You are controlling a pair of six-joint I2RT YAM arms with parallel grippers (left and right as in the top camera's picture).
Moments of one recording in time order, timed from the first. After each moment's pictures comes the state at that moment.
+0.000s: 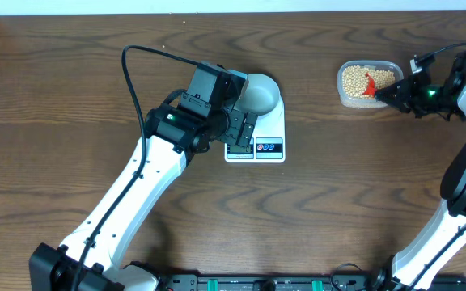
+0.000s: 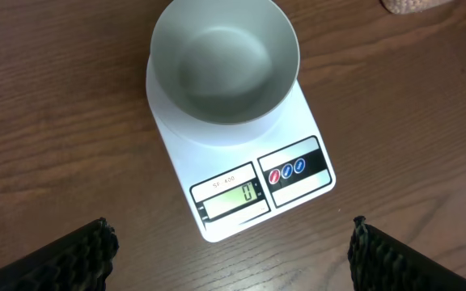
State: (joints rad) left arm -0.47 1.50 1.30 -0.79 0.09 -0.10; right arm -0.37 2.13 1.54 -0.78 -0.91 0.02
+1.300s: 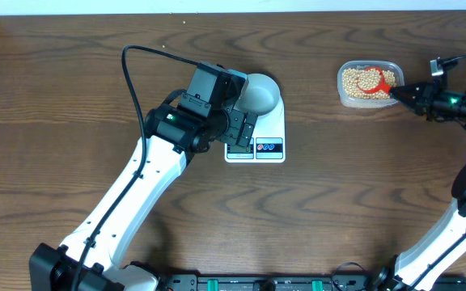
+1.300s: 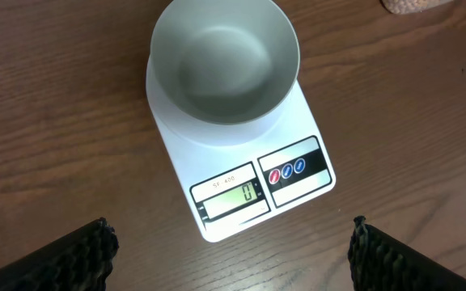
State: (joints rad) left arm -0.47 1.50 1.30 -0.79 0.09 -0.10; right arm -0.49 2.15 1.54 -0.83 -1.16 -0.10
